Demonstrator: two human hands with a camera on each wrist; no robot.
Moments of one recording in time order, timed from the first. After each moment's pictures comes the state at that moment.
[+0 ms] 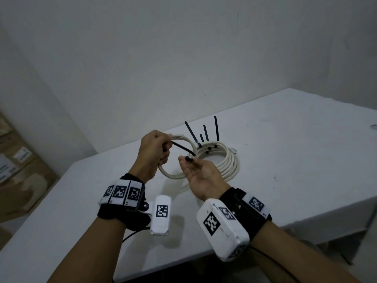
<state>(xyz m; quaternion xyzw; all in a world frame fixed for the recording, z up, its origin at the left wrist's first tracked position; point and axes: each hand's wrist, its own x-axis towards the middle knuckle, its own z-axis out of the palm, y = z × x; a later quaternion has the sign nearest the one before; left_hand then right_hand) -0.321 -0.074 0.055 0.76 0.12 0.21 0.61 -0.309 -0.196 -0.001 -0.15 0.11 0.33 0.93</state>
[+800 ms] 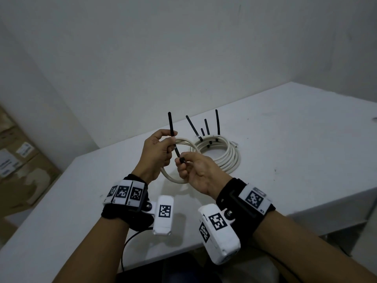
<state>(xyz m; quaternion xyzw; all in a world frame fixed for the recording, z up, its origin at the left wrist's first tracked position) -0.332 -0.075 0.038 0.76 0.13 0.18 0.61 -0.320 -0.198 0.007 -0.35 -0.01 0.36 0.86</state>
